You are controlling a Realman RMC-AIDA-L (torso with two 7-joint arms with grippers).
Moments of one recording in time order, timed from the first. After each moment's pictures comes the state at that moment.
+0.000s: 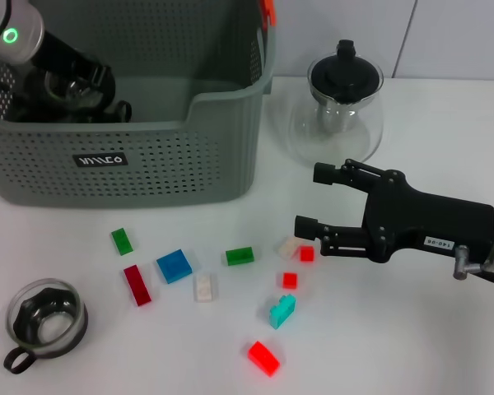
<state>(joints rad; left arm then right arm) -0.94 -1.95 0.88 0.83 2.78 1.21 -2.52 0.43 2.08 -1.16 -0.62 -1.45 -1.50 1.21</state>
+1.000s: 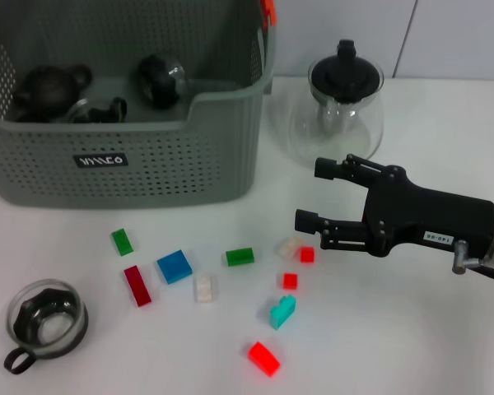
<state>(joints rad) -0.64 -2.16 1.01 1.59 2.71 1.04 -2.66 0.44 2.08 -1.15 -0.61 -1.45 -1.49 1.21</state>
